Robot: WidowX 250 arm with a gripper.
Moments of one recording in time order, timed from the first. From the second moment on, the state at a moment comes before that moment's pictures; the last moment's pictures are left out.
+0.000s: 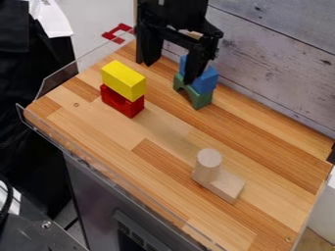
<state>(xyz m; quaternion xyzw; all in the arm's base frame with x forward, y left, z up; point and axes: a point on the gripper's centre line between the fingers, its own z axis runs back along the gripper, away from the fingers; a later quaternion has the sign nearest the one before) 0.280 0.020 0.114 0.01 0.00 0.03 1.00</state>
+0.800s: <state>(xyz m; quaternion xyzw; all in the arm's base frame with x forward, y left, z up) 0.306 0.028 0.123 0.00 -0.02 0.04 1.00</state>
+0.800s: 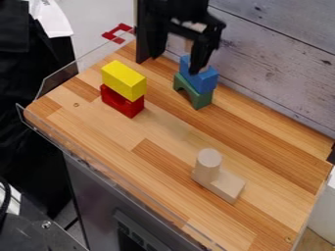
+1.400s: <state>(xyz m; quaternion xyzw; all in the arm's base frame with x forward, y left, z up) 0.338 0.032 0.136 0.01 -0.03 0.03 1.00</state>
